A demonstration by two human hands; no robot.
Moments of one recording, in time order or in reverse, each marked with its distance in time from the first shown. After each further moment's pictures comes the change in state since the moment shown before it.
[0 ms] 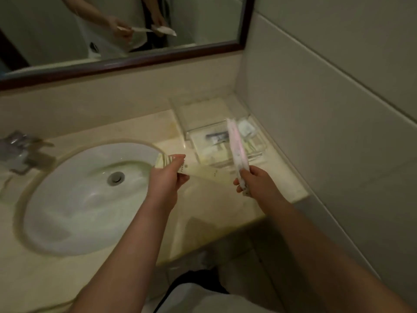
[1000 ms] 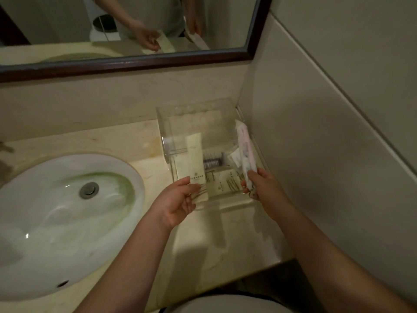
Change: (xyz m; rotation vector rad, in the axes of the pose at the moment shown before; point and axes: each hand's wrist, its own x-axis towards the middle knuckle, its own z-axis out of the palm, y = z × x) left_hand 0.091 -0.031 0.091 -0.061 -0.230 -0.437; right_hand 0.157 -0.022 -0.068 0.050 -0.035 0.095
